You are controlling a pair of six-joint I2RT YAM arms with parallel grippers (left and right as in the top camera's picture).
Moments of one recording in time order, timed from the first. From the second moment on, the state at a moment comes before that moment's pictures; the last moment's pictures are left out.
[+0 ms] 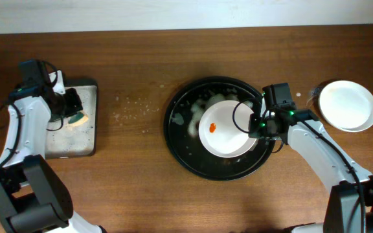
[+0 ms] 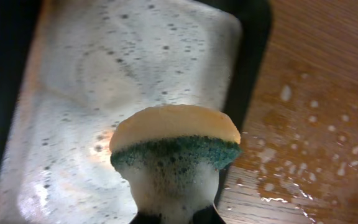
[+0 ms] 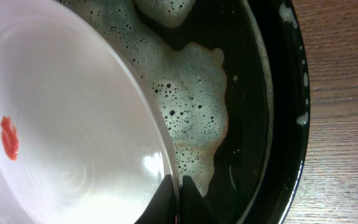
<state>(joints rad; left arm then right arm) 0.31 1.81 1.39 -0.77 0.11 -0.04 0.15 1.58 0.98 -0.62 -0.05 0.28</state>
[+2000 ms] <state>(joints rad) -0.60 2.19 1.83 -0.87 0.05 -0.41 0.17 1.58 0.98 -0.69 0.02 0.27</state>
